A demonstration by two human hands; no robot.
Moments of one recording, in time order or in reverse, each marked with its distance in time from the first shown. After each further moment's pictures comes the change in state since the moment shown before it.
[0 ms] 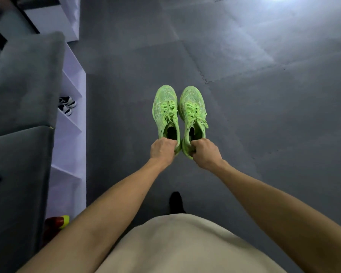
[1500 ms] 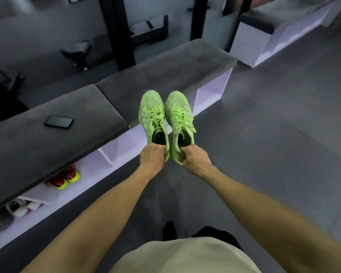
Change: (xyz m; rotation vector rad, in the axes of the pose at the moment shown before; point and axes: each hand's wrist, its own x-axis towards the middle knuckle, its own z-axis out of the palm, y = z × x) left_hand 0.321 -0.333 -0.096 -0.181 0.158 -1.210; right_hand 0.566 -0.303 -0.038 -0.292 -0.502 -1.067
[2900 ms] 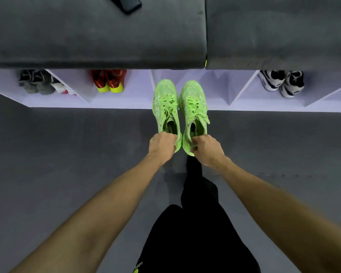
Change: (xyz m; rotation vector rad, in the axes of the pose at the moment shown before) left_hand 0.086 -0.130 0.312 -0.261 -0.224 -0.666; right_hand 0.270 0.053 0.307 -0.222 -0.437 -0.520
